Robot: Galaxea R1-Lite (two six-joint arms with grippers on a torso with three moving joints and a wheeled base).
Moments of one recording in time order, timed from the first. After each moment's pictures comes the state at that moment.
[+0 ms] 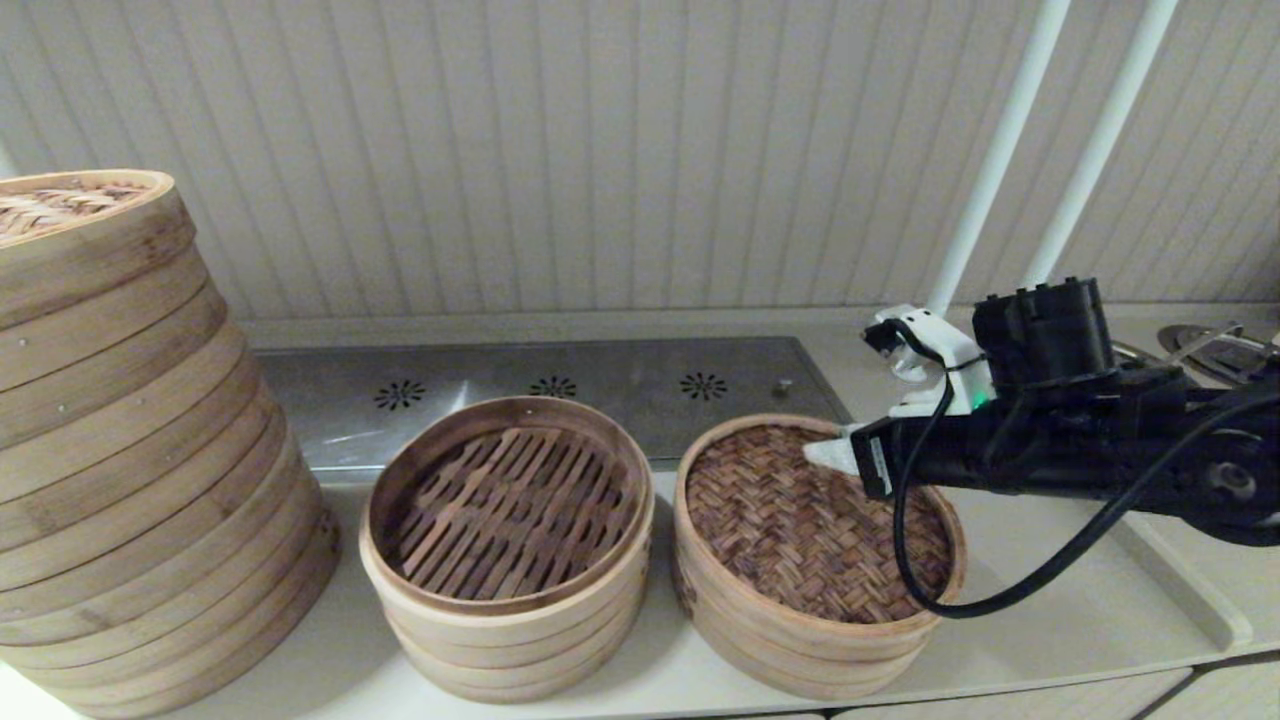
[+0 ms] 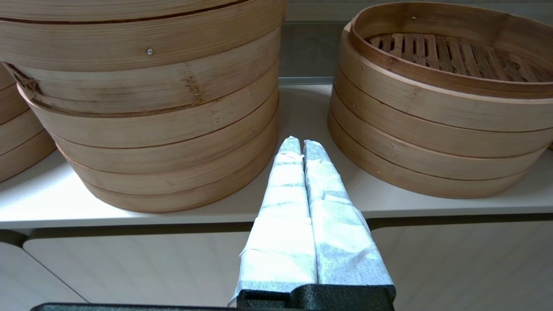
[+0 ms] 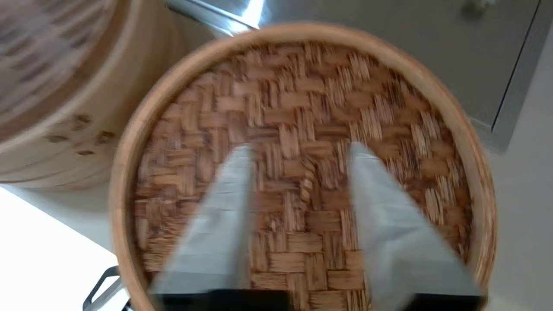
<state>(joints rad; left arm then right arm) -0.01 0.00 -0.01 0.02 0.00 0.01 0.36 1.67 -0.95 -0.19 0.15 -0.07</state>
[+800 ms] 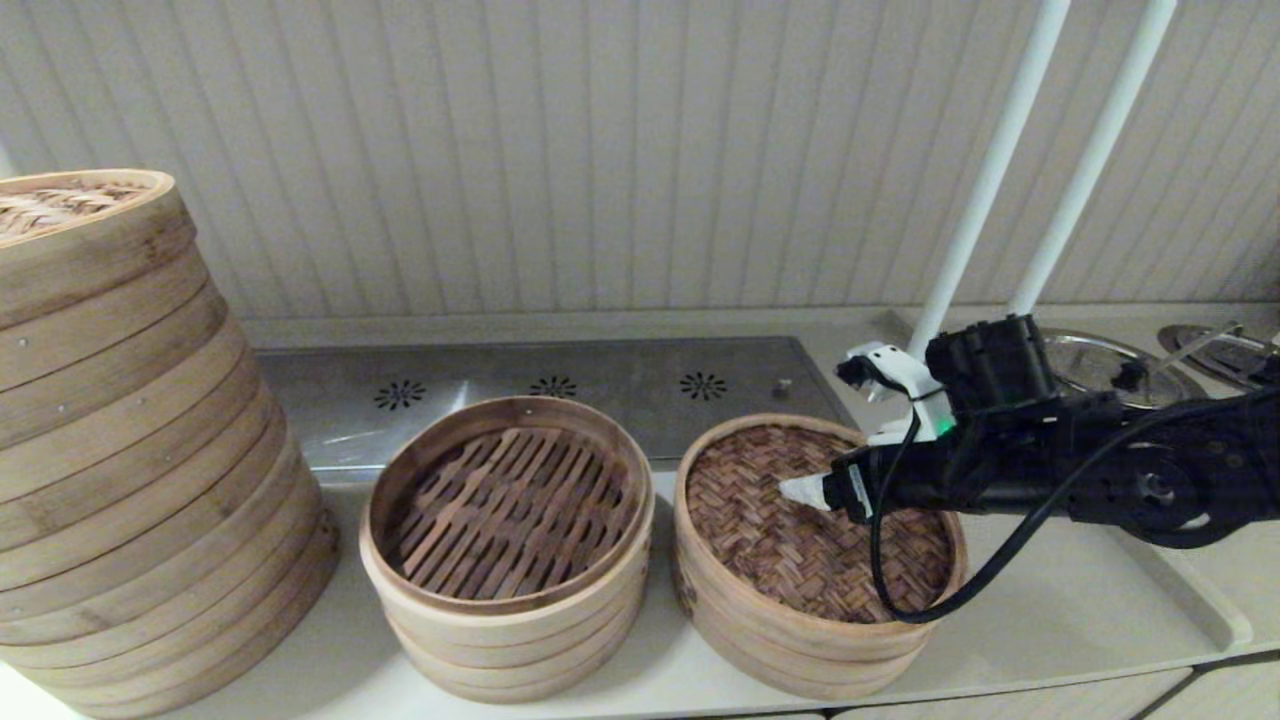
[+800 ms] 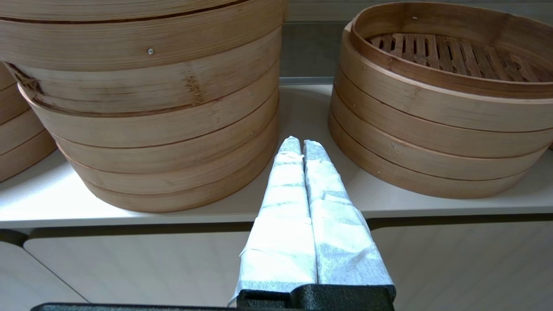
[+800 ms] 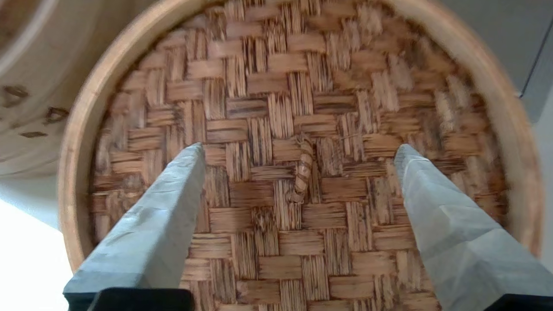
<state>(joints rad) -0.01 0.00 -0.01 0.02 0.00 0.01 0.35 1.76 -0.94 -0.19 0.13 -0.07</state>
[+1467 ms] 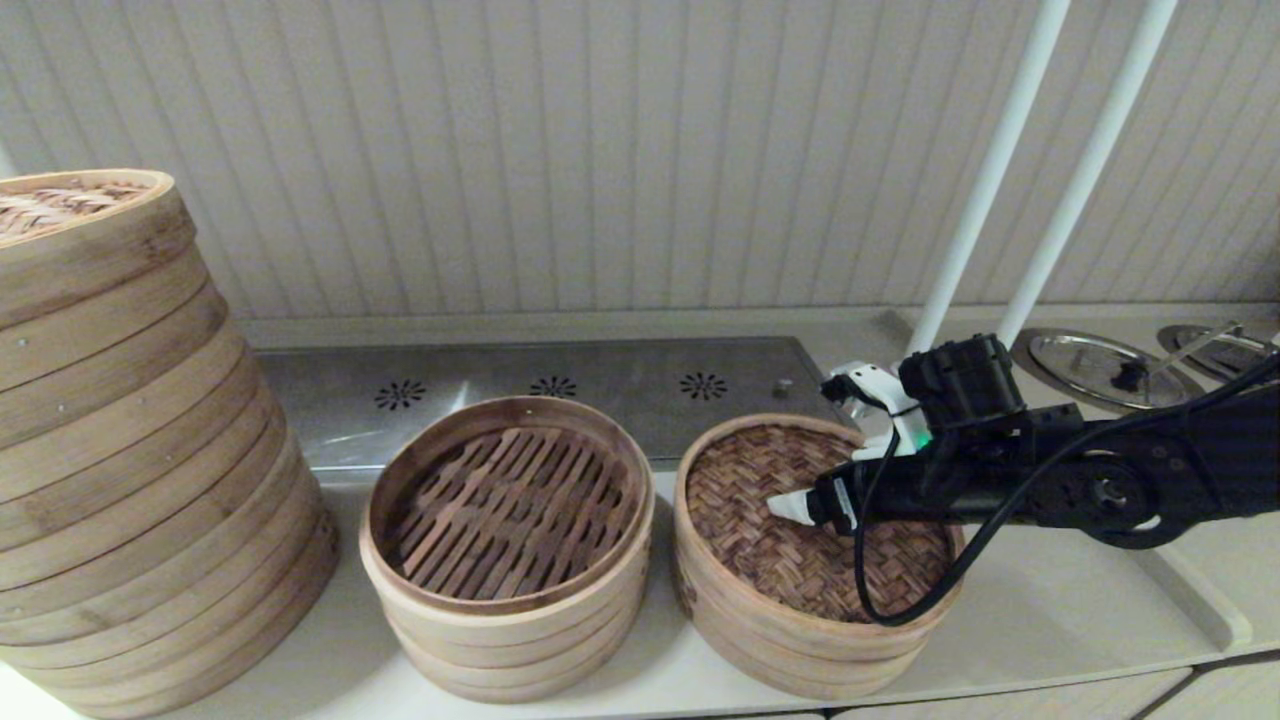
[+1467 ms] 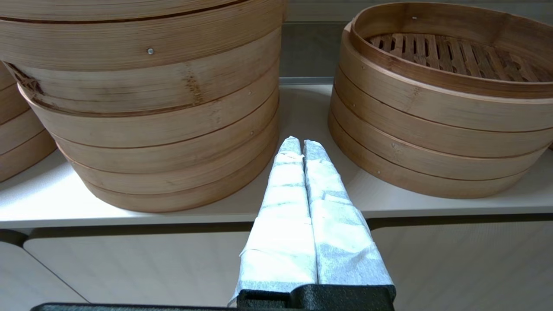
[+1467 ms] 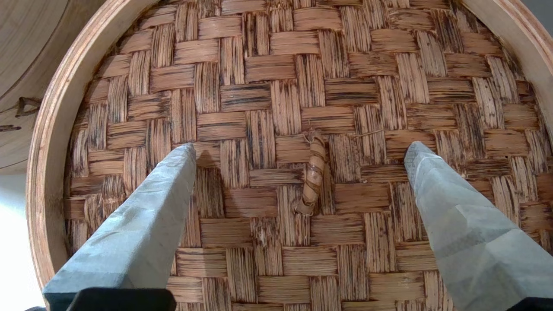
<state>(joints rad) -0.01 0.00 -0.01 0.02 0.00 0.01 0.35 1.82 -0.94 -0.19 0.15 -0.07</state>
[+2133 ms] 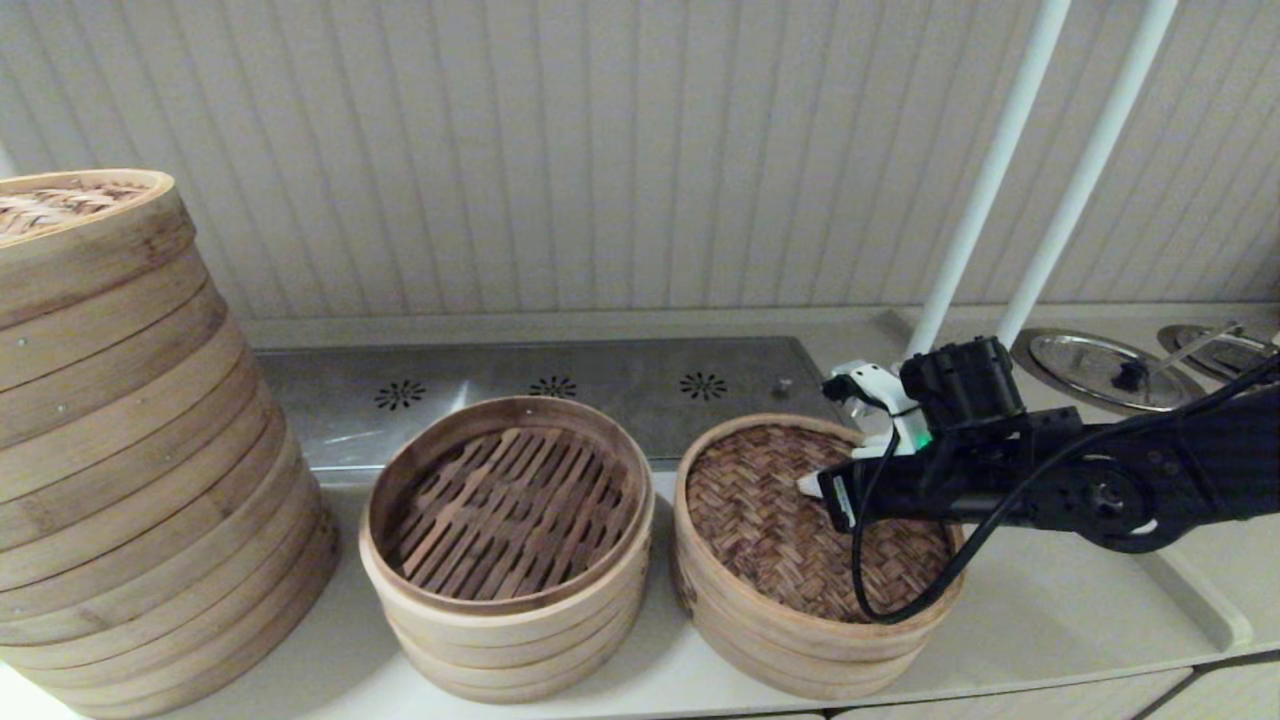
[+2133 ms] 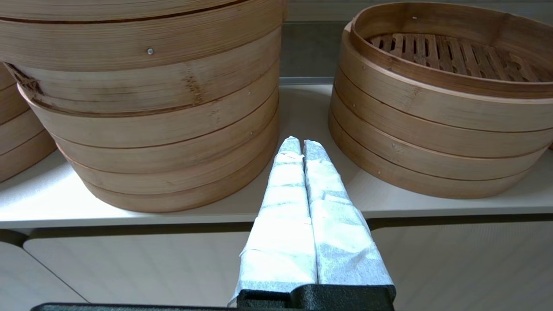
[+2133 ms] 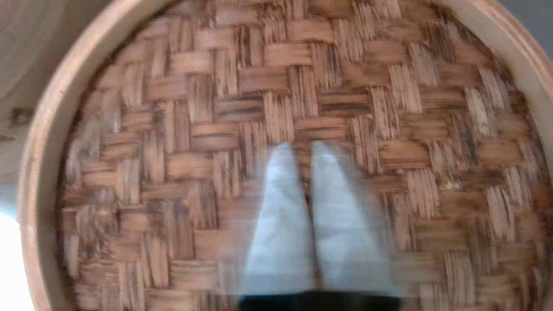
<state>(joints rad) -0.01 0.00 -0.01 0.02 0.00 0.01 0.35 1.82 -0.93 -0.24 0.15 -0.07</state>
